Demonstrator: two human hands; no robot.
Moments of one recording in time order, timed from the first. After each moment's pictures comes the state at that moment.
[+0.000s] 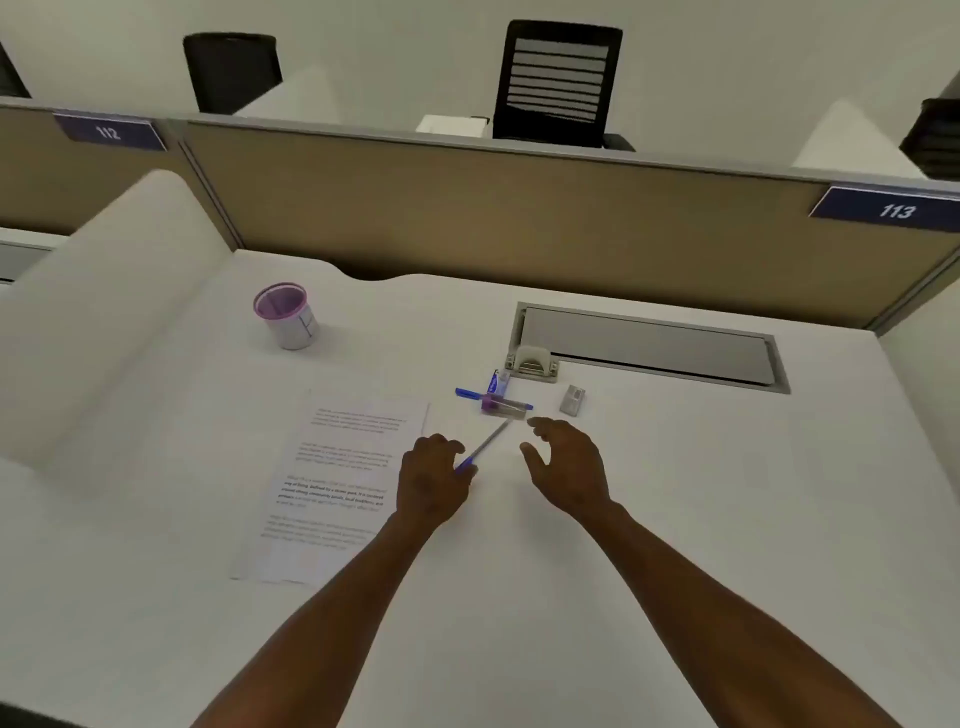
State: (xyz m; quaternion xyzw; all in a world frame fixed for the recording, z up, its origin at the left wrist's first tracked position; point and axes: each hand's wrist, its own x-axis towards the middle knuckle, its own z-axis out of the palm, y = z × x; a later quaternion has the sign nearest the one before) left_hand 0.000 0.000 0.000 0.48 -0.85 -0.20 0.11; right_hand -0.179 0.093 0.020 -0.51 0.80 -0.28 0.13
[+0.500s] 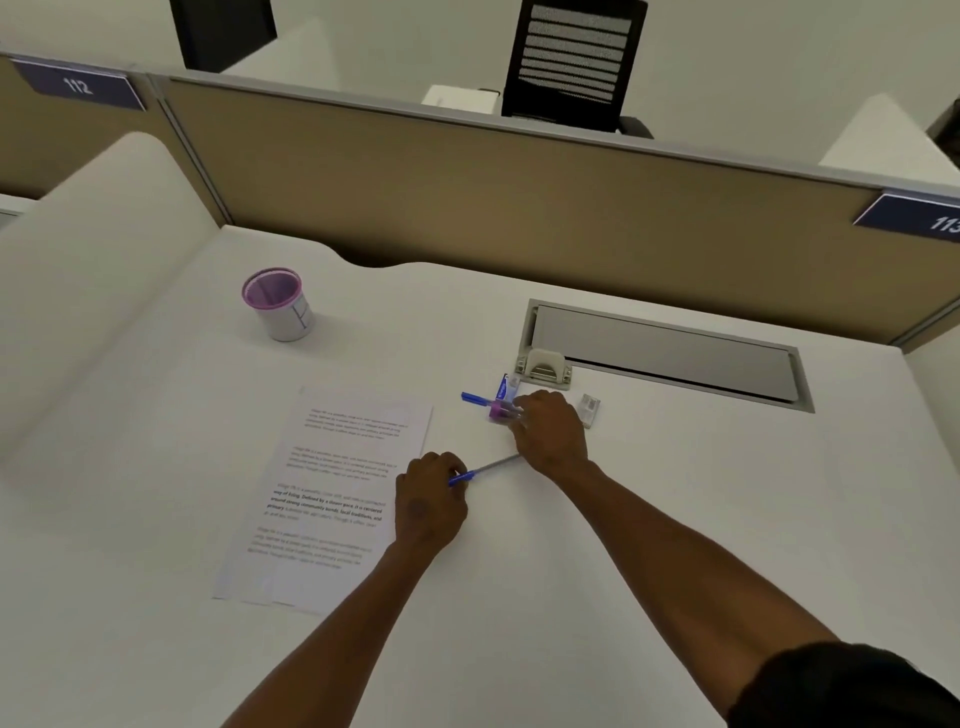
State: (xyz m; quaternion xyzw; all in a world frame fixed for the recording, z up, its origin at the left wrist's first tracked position) left_hand 0.005 -0.009 -0.019 0.52 -0.80 -0.26 0.17; right_hand -0.192 -0.002 0.006 -0.57 0.81 -0.14 0.07
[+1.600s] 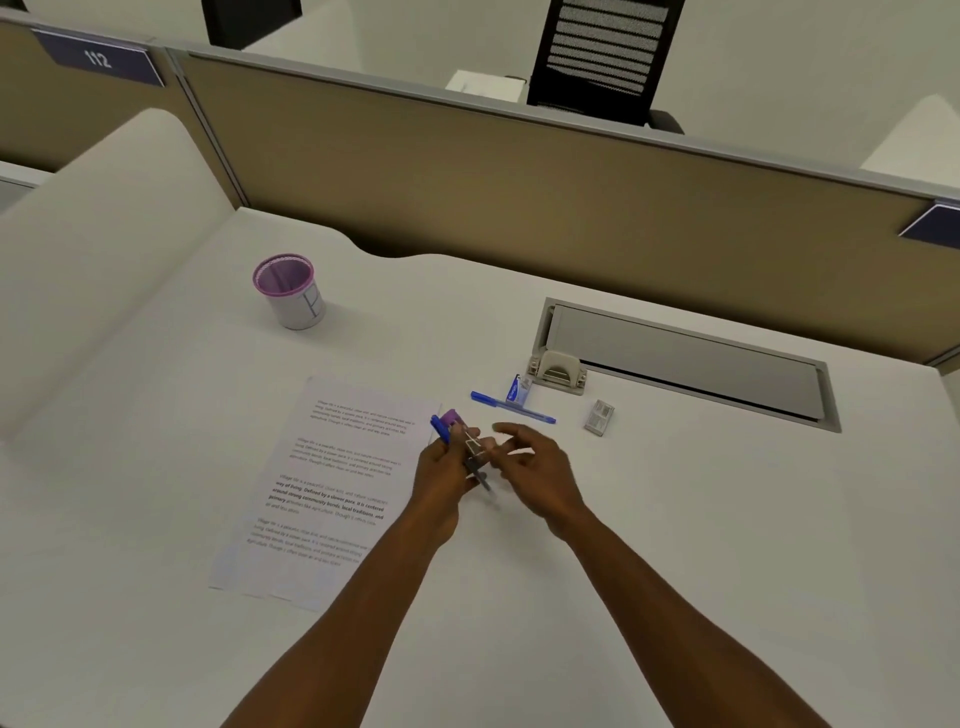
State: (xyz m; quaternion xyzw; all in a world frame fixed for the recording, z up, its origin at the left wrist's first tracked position) left_hand -0.025 -0.025 0.014 0.55 -0.36 -0.70 0.28; right_hand -0.151 0.028 0.002 -0.38 0.73 -0.41 0.40
